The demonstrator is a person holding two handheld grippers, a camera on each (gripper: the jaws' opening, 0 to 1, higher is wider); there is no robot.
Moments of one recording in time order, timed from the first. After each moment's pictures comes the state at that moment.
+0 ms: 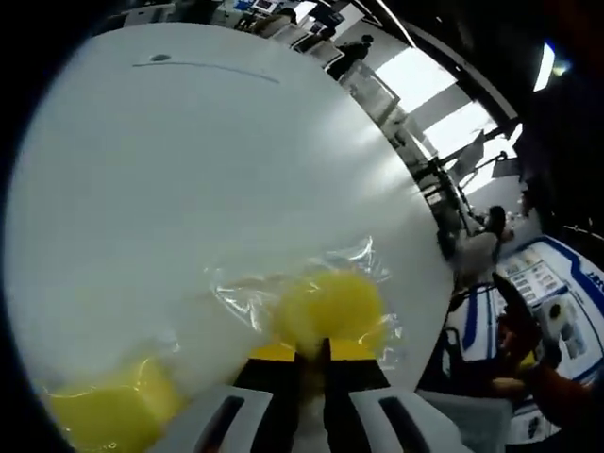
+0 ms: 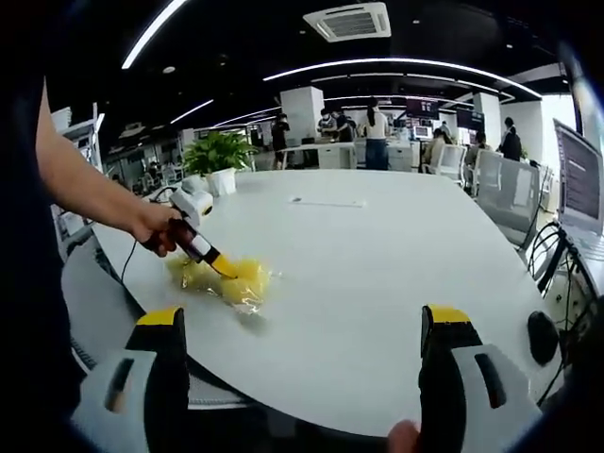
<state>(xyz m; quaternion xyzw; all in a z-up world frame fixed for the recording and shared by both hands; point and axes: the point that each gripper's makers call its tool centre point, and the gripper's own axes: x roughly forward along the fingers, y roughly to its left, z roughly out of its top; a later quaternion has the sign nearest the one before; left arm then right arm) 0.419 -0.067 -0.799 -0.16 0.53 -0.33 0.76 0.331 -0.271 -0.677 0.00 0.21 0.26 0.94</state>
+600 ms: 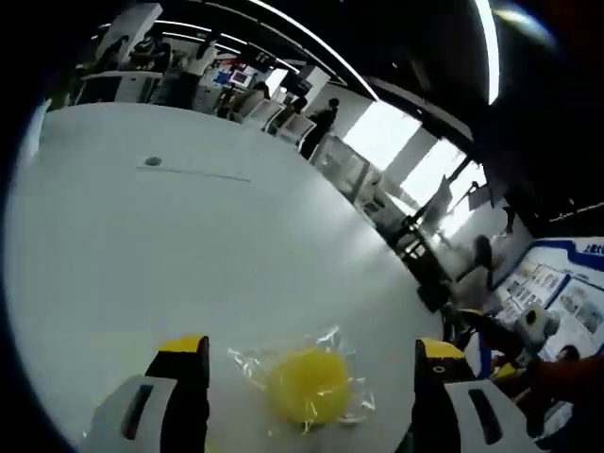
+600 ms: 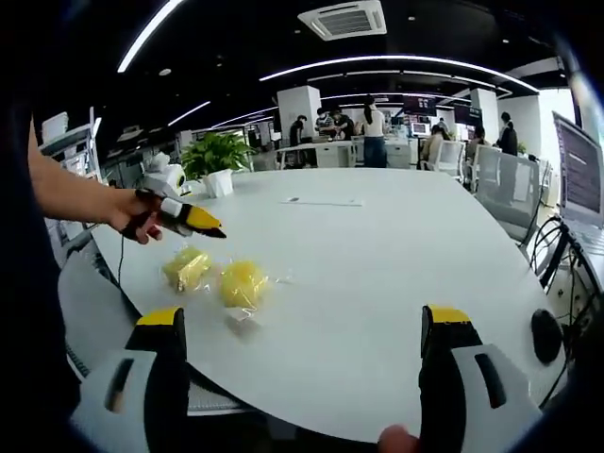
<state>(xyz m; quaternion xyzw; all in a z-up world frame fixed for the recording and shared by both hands) 0.461 -0.044 -0.685 -0.15 0.29 -0.35 0.88 0.346 -0.271 -0.680 0.01 0.21 0.26 0.94</state>
